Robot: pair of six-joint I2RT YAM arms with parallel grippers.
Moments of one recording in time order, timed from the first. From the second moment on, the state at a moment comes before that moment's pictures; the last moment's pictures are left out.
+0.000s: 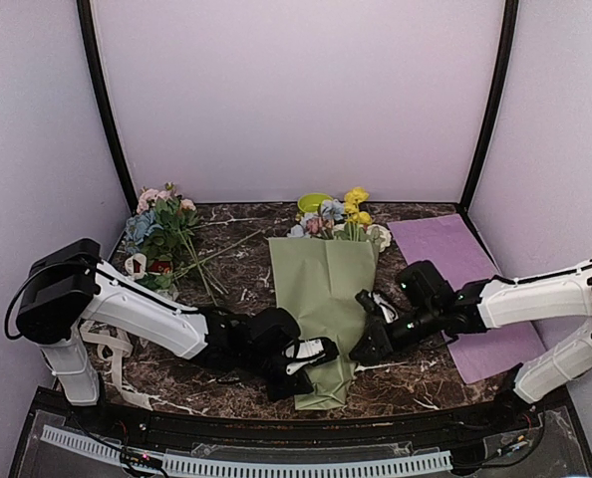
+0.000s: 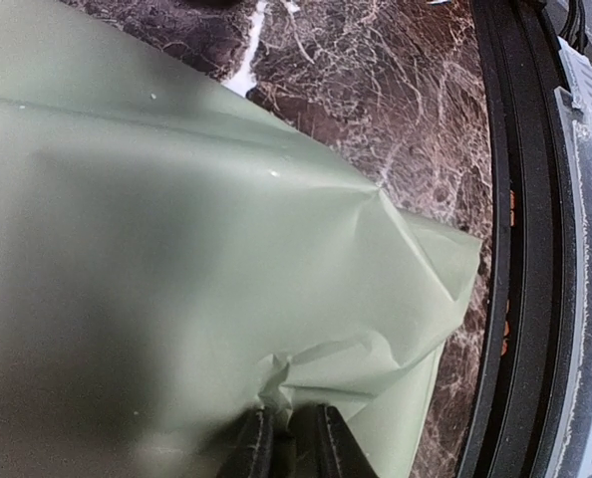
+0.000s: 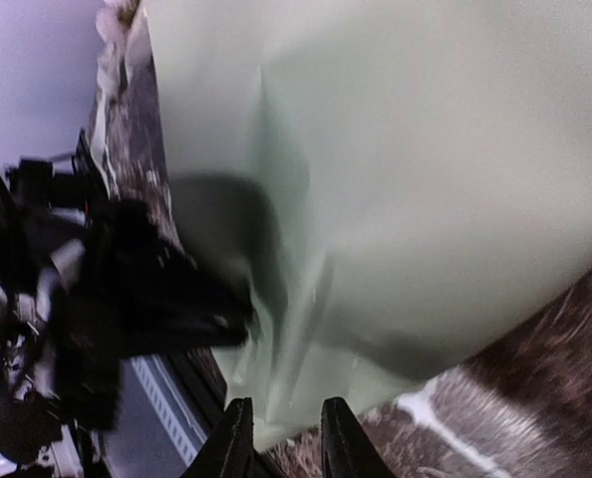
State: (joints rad) left arm -1.21 1.82 0.92 -0.04 0.20 0.00; right arm 0.79 1.35 0.64 -0.14 -0.55 0.55
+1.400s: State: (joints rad) left arm -1.13 1.81 0.78 0.22 0.36 -0.11; right arm 1.20 1.31 0.41 0.04 -0.13 0.60
